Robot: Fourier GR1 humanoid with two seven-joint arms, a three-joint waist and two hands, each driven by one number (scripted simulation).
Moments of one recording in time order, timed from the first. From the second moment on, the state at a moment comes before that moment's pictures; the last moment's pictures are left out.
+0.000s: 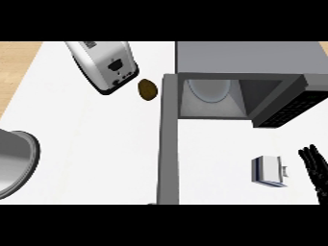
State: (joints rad) left arm 0.82 0.01 0.23 -2.32 0.41 -0.43 -0.32; right arm 0.38 -0.03 -0.17 -1.89 0.19 0.33 -0.49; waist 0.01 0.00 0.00
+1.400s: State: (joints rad) left arm 0.87 0.00 0.35 -2.30 0.50 -0.53 -0.33; right arm 0.03 -0.14 -0.26 -1.03 0.35 0.16 -0.88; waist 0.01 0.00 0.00
